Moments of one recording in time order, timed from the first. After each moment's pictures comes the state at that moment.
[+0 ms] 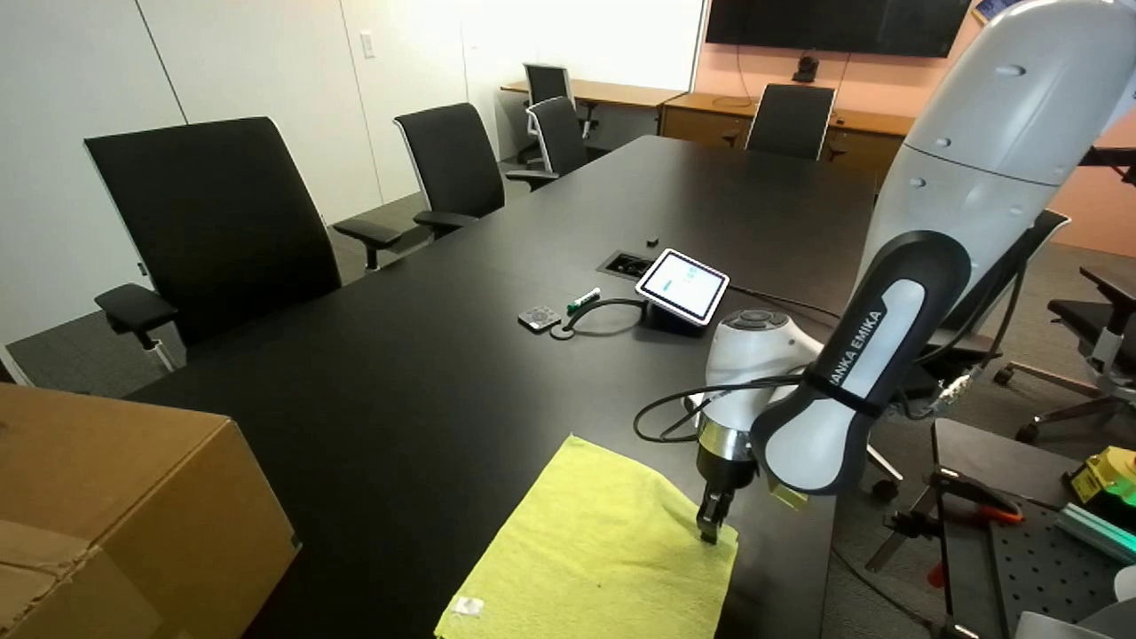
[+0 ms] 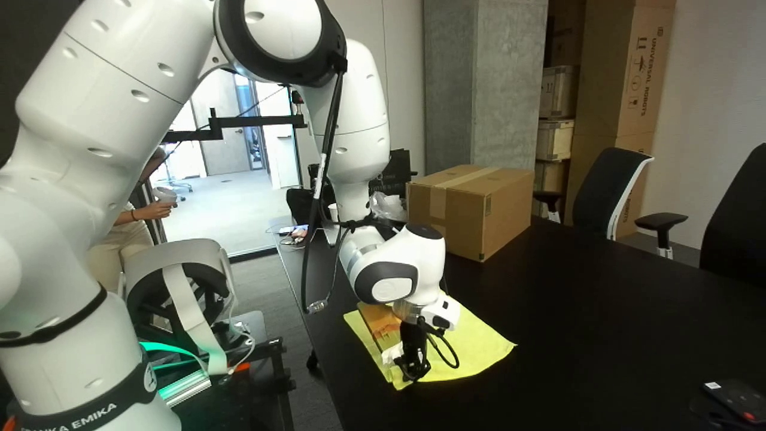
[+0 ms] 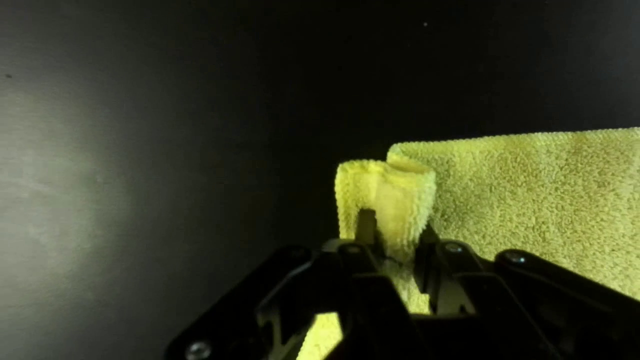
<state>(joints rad) -0.02 0.70 0.13 -2.30 0.12 2.93 -0.07</state>
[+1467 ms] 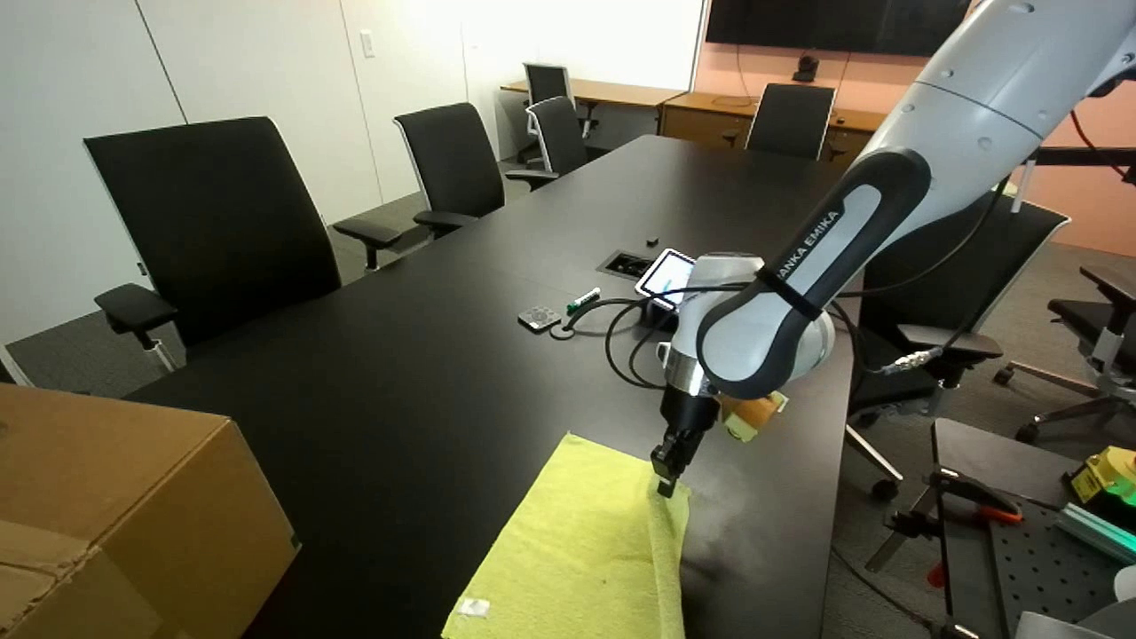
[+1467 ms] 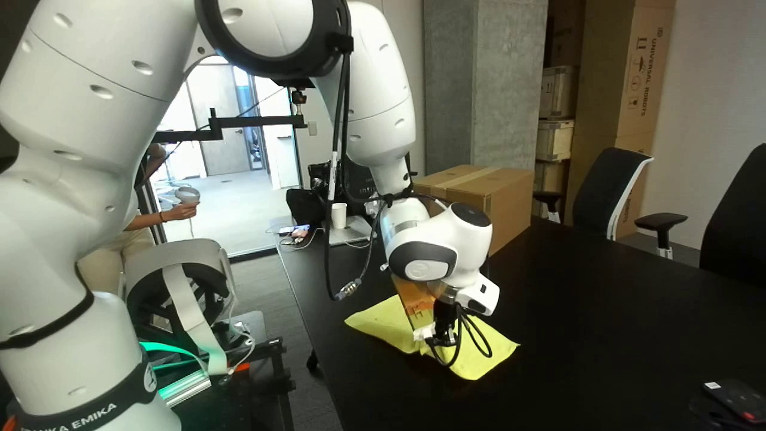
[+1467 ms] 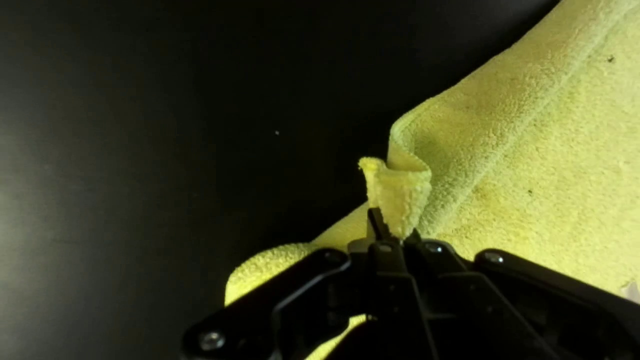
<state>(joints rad) -0.27 0.69 0.32 -2.15 0.26 2.77 -0.16</state>
